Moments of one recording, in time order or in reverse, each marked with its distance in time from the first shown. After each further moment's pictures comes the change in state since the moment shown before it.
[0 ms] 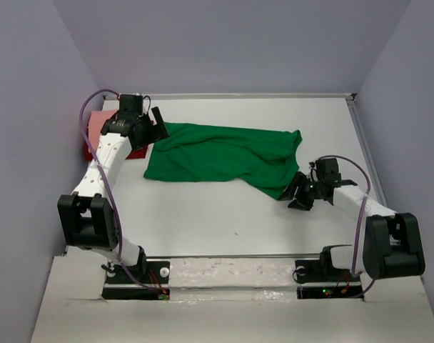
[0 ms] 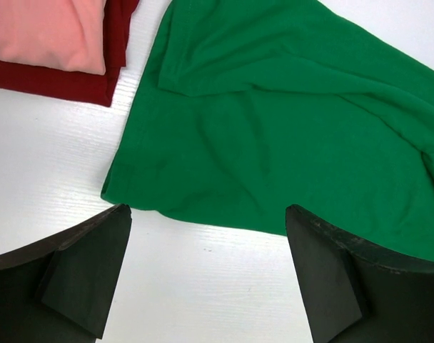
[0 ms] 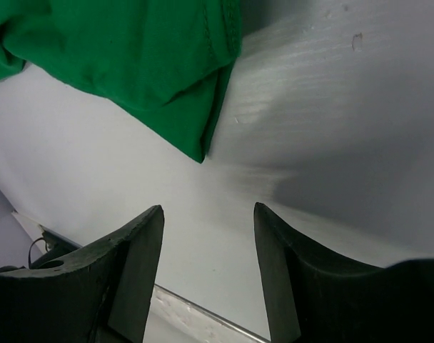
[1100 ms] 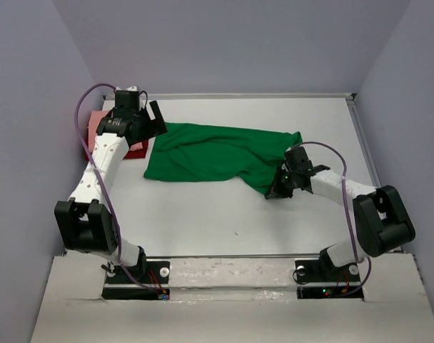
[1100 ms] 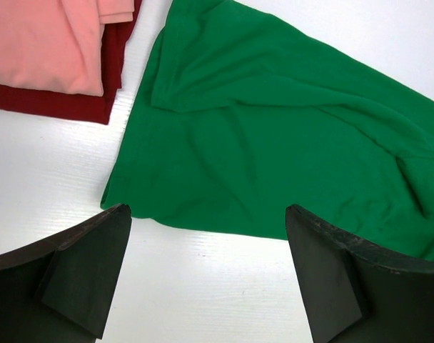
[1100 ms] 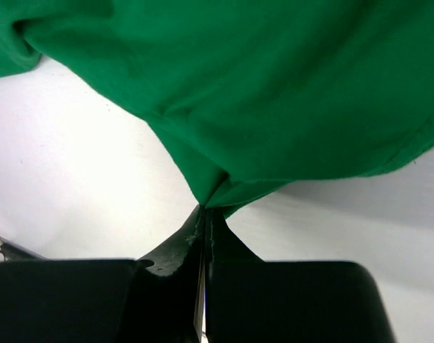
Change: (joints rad) left arm 0.001 -0.033 0.049 -0.006 0.013 0.016; right arm 0.281 0.216 0.190 0.050 0.162 0.076
